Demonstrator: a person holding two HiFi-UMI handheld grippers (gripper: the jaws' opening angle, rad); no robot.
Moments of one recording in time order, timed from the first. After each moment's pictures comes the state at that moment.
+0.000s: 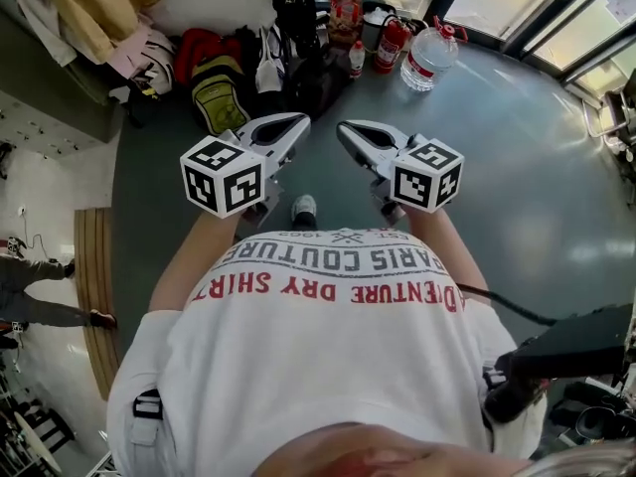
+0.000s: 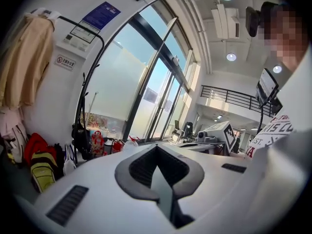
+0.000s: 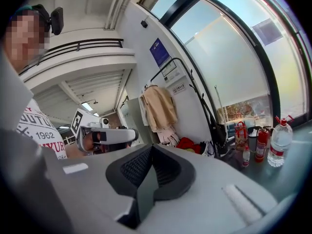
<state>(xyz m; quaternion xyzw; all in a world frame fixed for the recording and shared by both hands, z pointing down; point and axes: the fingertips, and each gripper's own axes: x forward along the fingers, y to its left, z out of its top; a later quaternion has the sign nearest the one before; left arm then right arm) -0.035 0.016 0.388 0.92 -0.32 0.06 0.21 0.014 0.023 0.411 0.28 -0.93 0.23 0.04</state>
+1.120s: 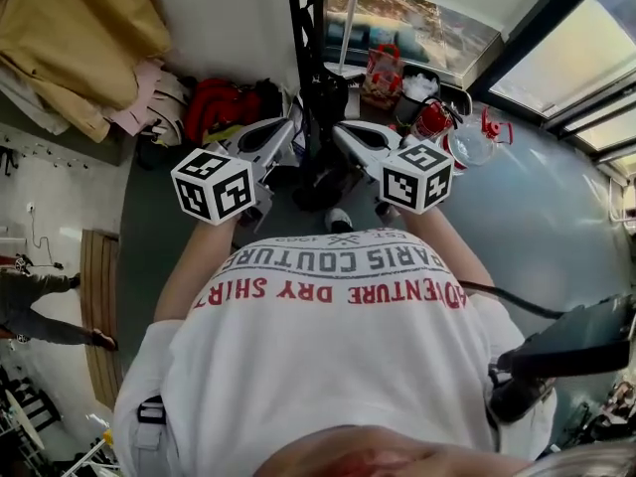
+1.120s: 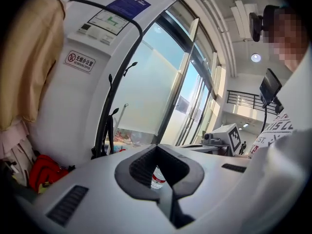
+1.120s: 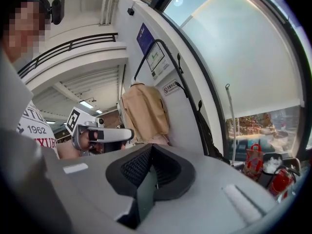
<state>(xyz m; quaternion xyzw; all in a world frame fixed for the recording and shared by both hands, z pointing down) -0.121 -0.466 0.378 0.87 -0.43 0.03 0.22 -0.052 -0.470 0.401 0.23 -0.95 0.21 0.07</state>
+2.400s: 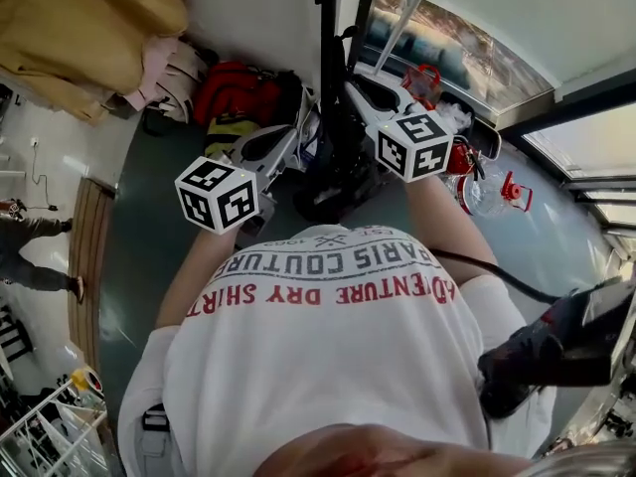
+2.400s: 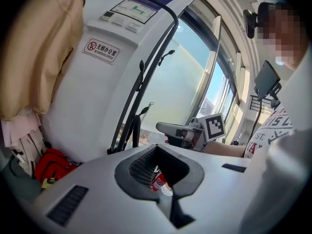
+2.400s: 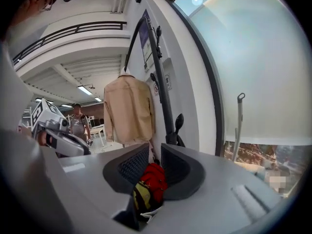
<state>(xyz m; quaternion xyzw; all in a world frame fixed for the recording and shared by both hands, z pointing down) -0.169 -0.626 0.427 0.81 -0.52 0.02 0.28 -0.117 -0.734 0.427 0.22 -0.96 0.12 0.11</state>
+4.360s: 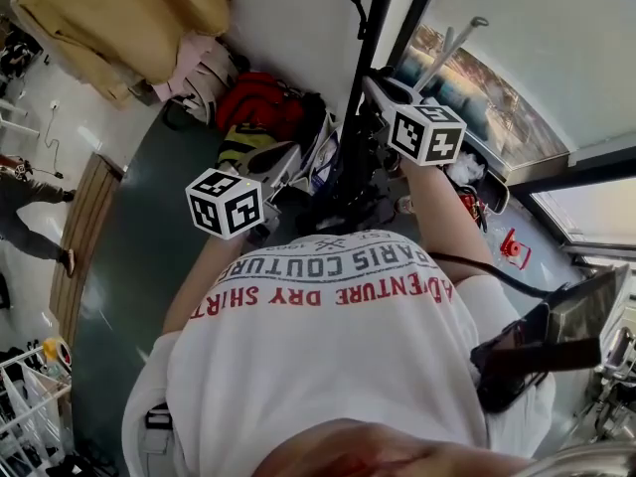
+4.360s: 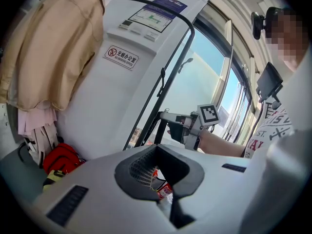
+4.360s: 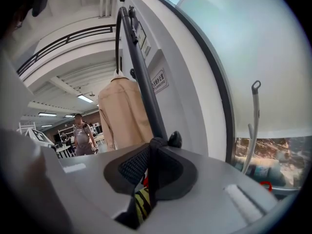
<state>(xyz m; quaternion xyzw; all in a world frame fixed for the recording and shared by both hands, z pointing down) -0.213 -0.634 0.443 0.76 -0.59 -0.02 0.29 -0.171 -0.799 0.416 0.19 -0.96 0.18 0.10</state>
